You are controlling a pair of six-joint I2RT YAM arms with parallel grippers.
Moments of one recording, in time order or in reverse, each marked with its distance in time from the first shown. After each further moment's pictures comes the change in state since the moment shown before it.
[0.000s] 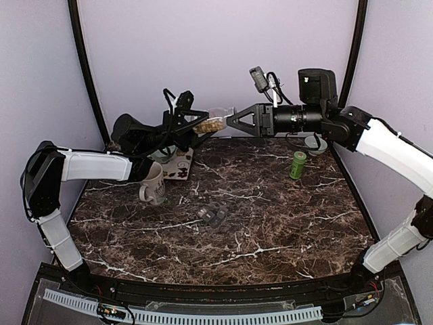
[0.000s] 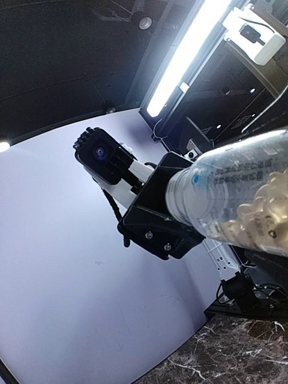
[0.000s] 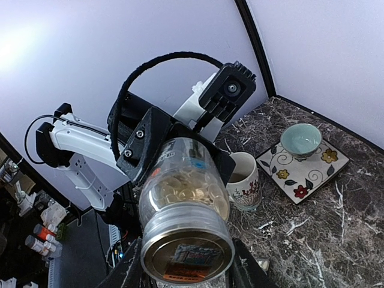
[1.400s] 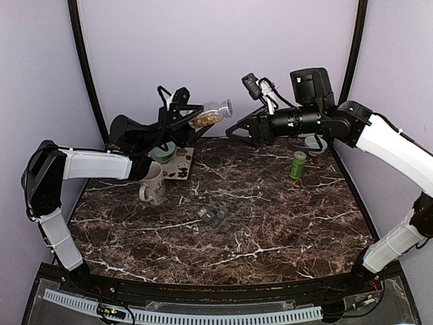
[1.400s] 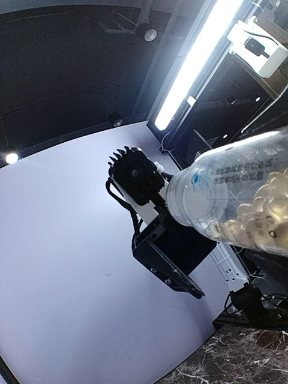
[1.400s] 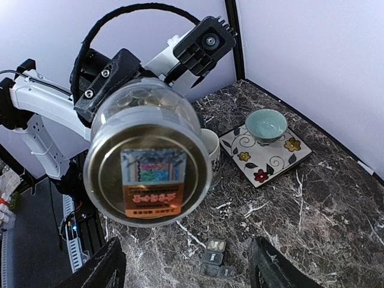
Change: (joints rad) left arm 0.010 0.014 0.010 0.092 -0.026 -0.084; right arm 0.042 0.023 0.076 -0.202 0.152 -0.240
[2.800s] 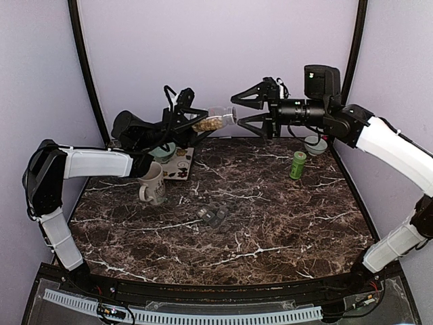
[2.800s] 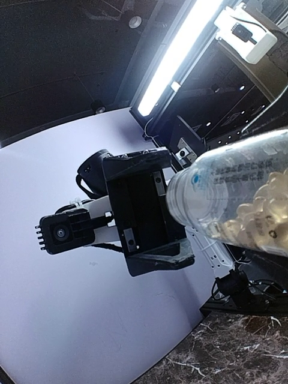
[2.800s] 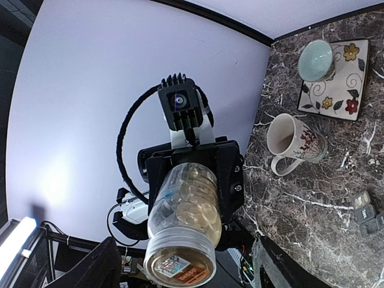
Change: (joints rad) left arm 0.002 0.011 0.033 -0.082 0.088 0.087; right arm -0.100 -0.018 -0.072 0.267 -0.188 1.051
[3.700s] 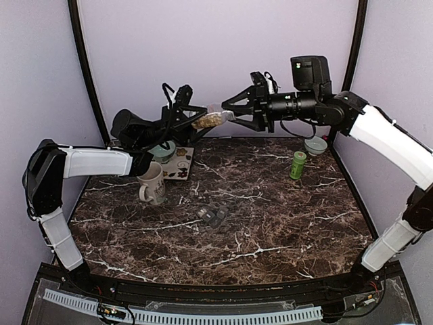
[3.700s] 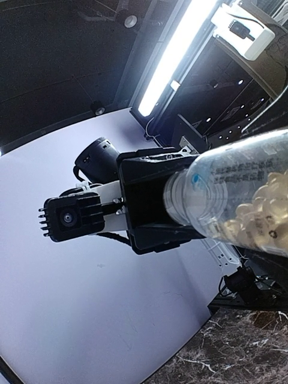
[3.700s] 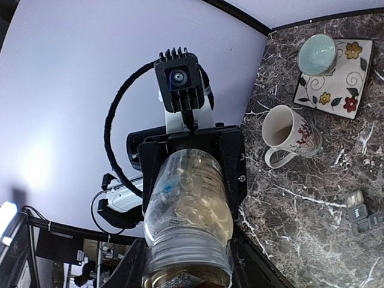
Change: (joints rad) left arm 0.005 0.001 0.017 -0.011 -0.008 0.029; right arm 0.051 0.091 0.172 -0.177 0.013 -0.111
